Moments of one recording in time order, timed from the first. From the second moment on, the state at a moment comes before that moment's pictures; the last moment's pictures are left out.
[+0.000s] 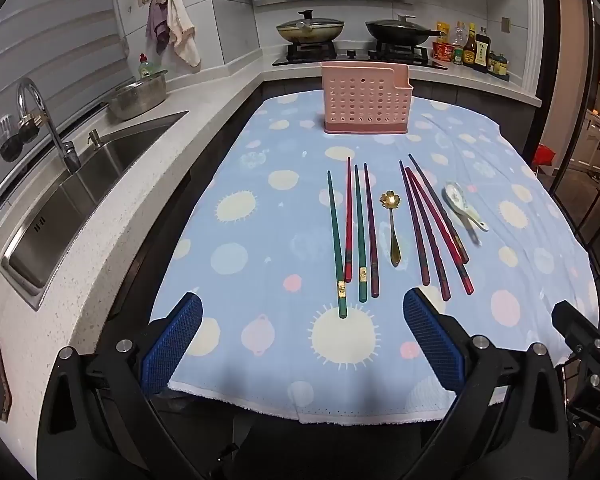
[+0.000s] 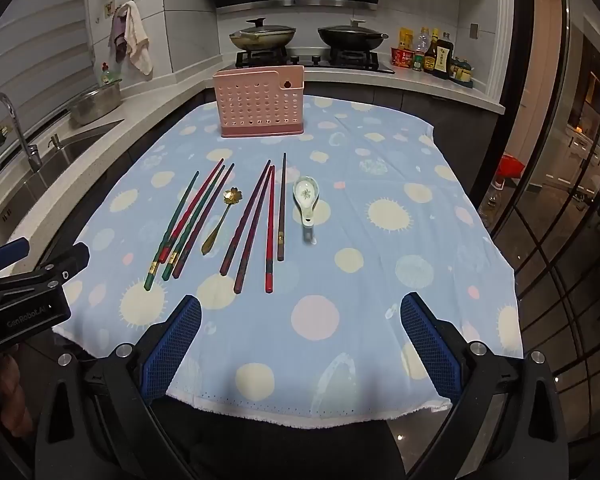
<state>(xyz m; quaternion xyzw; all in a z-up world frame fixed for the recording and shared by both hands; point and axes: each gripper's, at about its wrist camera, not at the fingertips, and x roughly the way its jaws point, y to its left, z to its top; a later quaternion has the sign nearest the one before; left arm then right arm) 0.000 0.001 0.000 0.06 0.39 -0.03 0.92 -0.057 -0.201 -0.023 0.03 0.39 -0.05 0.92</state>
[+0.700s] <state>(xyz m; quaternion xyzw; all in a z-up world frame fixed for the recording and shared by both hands) 0.000 -0.001 0.000 0.07 0.38 -0.03 0.92 -0.058 -0.202 -0.022 0.03 0.39 -0.05 0.92</state>
